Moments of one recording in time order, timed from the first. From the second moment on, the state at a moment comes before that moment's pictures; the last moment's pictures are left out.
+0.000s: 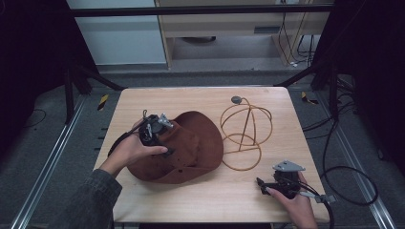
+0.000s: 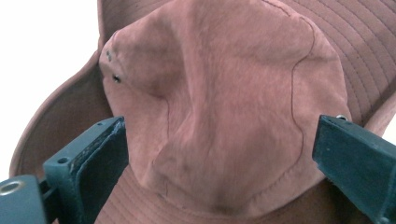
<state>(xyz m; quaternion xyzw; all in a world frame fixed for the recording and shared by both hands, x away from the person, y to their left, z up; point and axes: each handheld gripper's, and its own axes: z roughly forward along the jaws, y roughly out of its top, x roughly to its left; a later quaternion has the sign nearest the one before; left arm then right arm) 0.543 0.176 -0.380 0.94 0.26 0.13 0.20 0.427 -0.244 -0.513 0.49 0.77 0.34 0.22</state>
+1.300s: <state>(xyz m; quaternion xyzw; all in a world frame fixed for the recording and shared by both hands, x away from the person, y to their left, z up) 0.578 0.162 -0.389 0.94 0.27 0.08 0.18 0.427 -0.244 -0.513 0.49 0.77 0.34 0.22</state>
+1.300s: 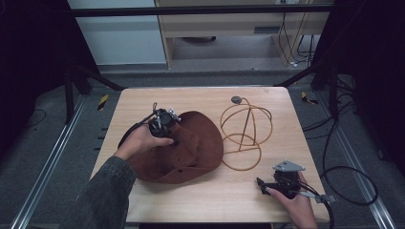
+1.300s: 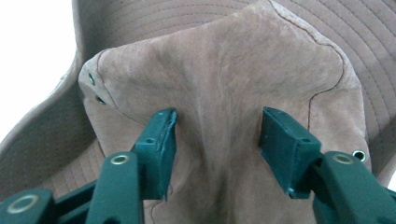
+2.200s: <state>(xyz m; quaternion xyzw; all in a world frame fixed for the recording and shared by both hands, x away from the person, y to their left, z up) 0.578 0.169 -0.384 0.94 0.27 0.06 0.19 0.427 -0.244 -0.513 0.49 0.77 0.34 0.22</state>
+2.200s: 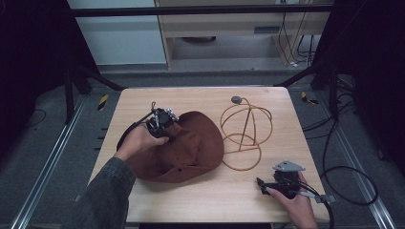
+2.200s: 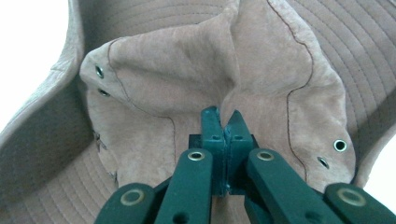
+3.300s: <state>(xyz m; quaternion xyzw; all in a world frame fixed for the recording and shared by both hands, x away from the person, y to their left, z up) 0.543 0.214 -0.270 0.92 0.25 0.14 0.28 0.427 -0.244 -0.513 0.49 0.77 0.34 0.22</state>
